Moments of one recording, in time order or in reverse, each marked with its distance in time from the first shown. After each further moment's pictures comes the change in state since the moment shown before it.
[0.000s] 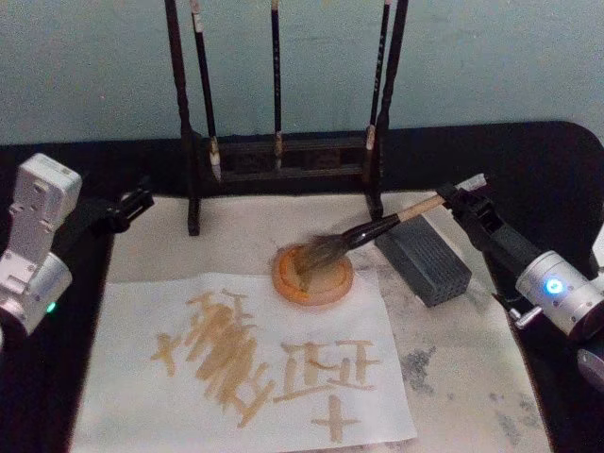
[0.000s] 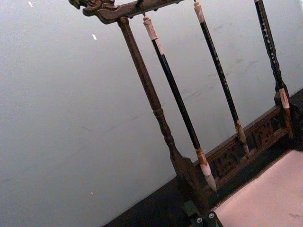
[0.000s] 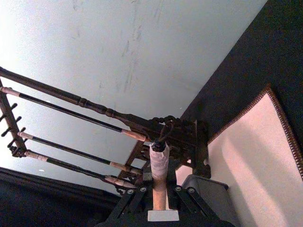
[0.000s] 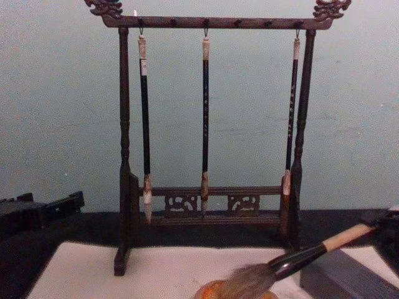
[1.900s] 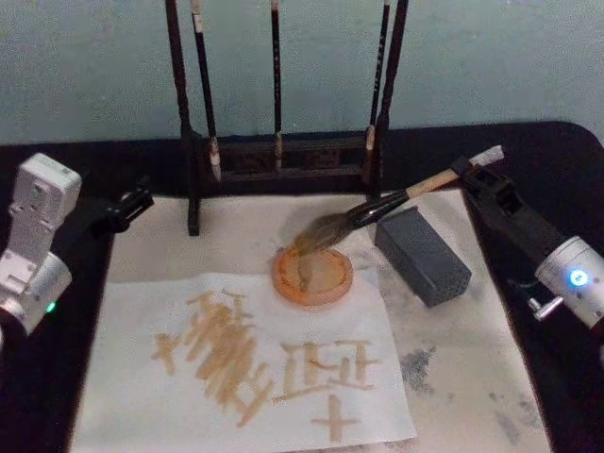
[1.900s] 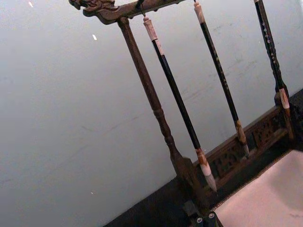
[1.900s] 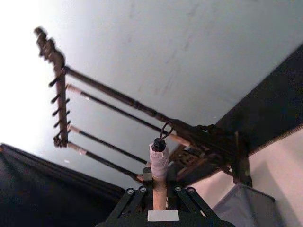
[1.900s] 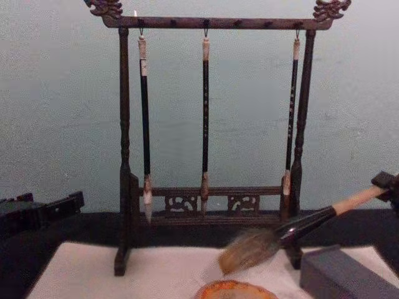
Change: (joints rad) left arm 0.000 0.000 0.000 0.000 0.000 0.000 0.000; right arm -0.057 0.095 -0.029 -0.167 0.063 -0.060 0.036
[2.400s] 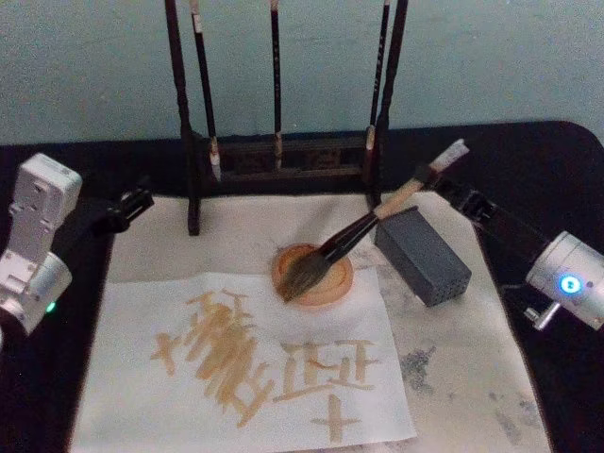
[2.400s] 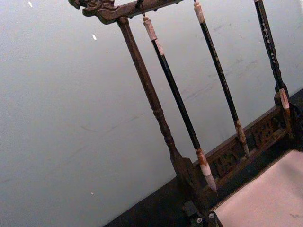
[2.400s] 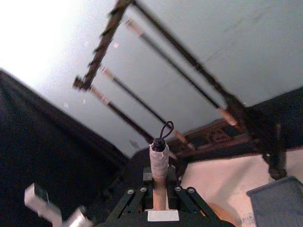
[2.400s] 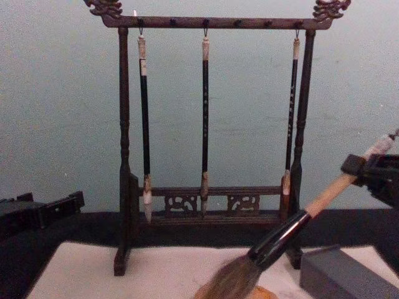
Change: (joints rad) left arm 0.000 0.000 0.000 0.000 0.000 0.000 0.000; right arm -0.033 0.132 -0.091 -0.222 -0.149 -0.045 -0.033
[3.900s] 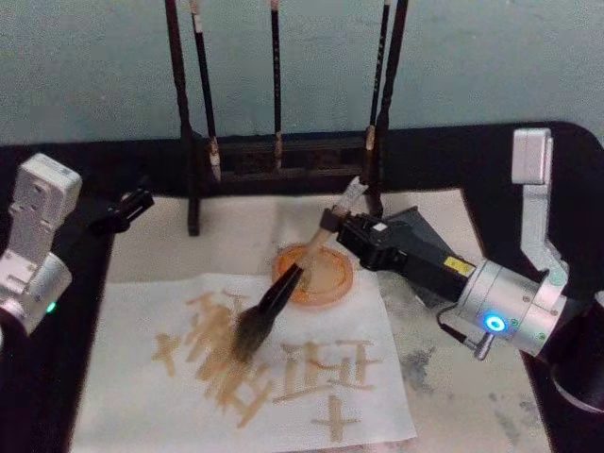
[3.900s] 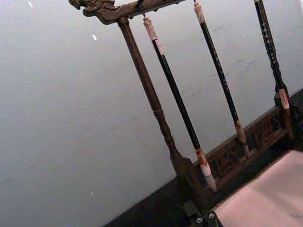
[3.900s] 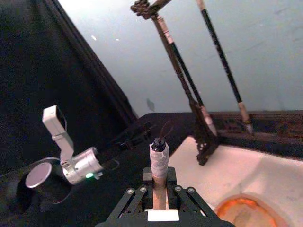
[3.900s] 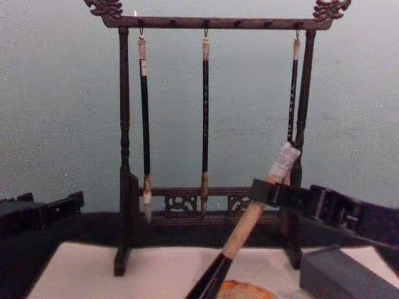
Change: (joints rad) left arm 0.000 0.000 0.000 0.000 0.000 0.000 0.000; right arm 0.025 -0.028 -0.153 -0.108 -0.384 -0.073 0.023
